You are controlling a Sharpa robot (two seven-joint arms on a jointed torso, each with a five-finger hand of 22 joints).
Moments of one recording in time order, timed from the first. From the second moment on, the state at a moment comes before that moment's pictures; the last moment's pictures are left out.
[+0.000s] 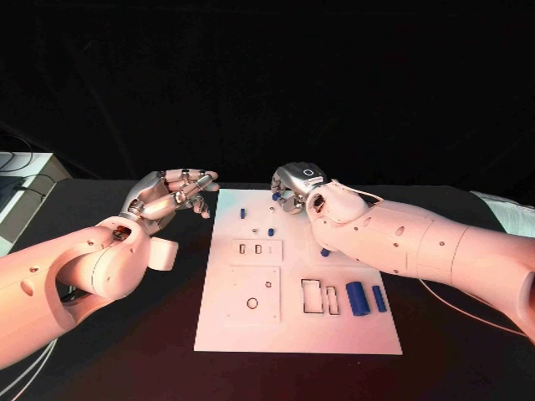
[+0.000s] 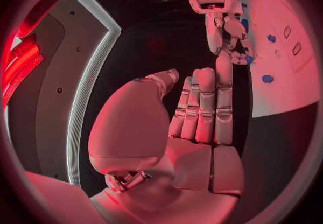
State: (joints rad) left arm 1.07 -0.94 0.22 1.61 -0.20 -0.29 0.39; left_hand 1.38 -0.19 0.51 0.22 0.11 0.93 0.18 0.24 0.23 1.20 0.11 0.10 0.13 1.17 0.03 0.94 0.73 0.18 1.10 0.12 0.87 0.48; right arm 1.33 -0.34 -0.13 0.96 -1.64 -0.51 -0.19; right_hand 1.35 -0.20 0.64 0.00 0.13 1.06 0.13 0.25 0.36 1.26 0.07 0.07 0.15 1.47 -0.02 1.32 1.01 0.07 1.45 0.08 1.36 1.26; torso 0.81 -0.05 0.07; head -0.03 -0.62
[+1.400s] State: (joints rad) left arm 1.06 -0.94 0.22 1.57 -0.20 -0.28 0.39; left_hand 1.38 -0.19 0.51 0.22 0.11 0.92 0.18 0.24 0.23 1.20 0.11 0.10 0.13 1.17 0.03 0.94 0.73 0.18 1.10 0.12 0.88 0.49; right arm 1.36 -0.71 -0.11 1.22 -1.33 -0.43 -0.17; right_hand 1.41 -0.25 0.23 0.20 0.24 0.91 0.17 0.11 0.34 1.47 0.08 1.56 1.31 1.47 0.00 1.55 1.31 0.04 1.47 0.10 1.48 1.31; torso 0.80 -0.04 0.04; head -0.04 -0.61
